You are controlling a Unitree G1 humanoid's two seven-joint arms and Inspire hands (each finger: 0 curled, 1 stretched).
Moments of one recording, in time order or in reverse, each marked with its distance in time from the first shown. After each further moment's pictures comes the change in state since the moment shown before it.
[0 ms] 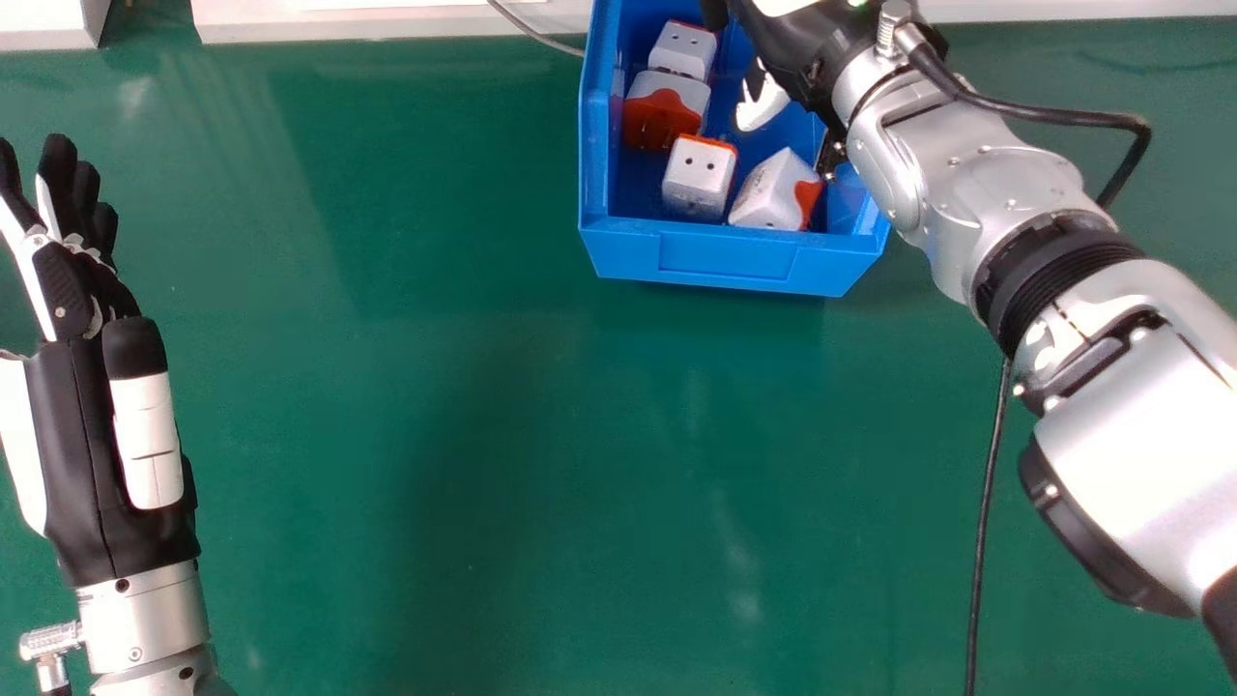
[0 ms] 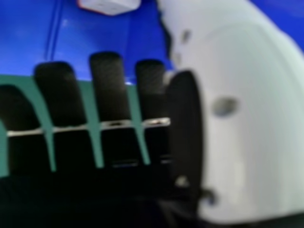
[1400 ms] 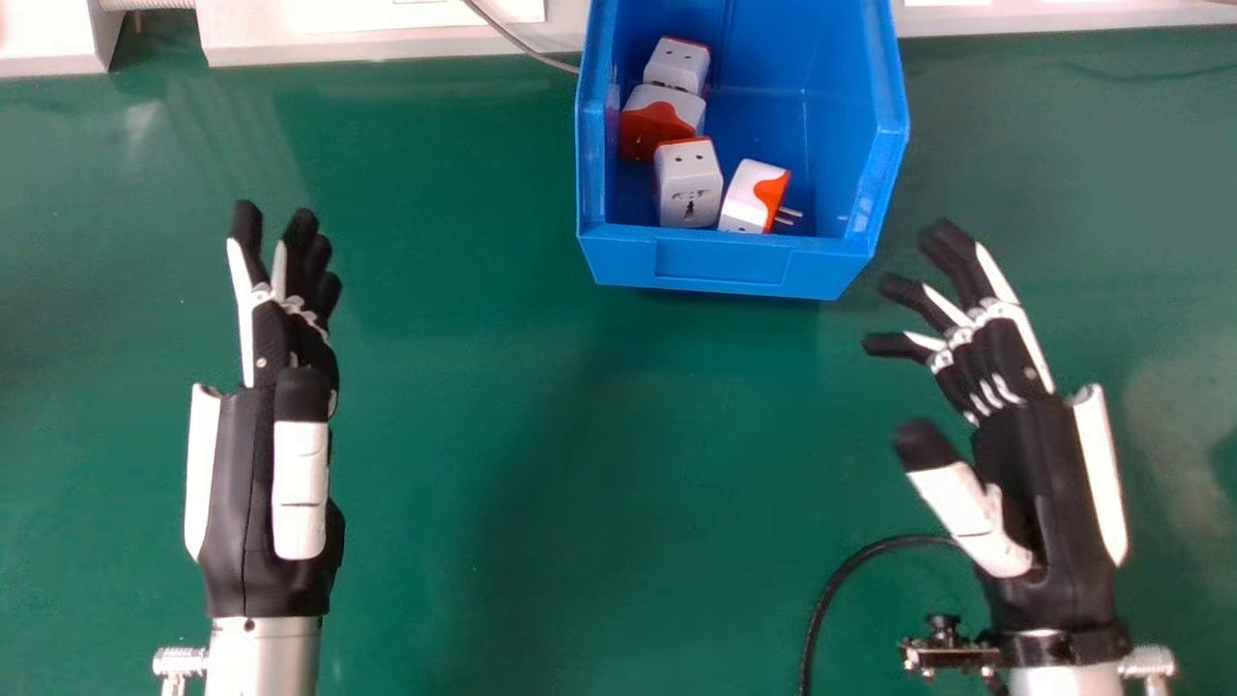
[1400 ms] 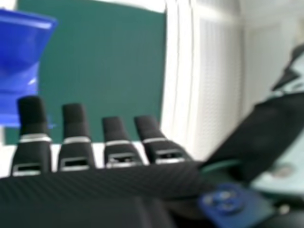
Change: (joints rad) left arm 0.104 -0.043 -0.218 -0.087 -0.165 0.127 -0.267; right arm 1.285 0.048 -0.535 -0.610 1.028 -1.130 0.376
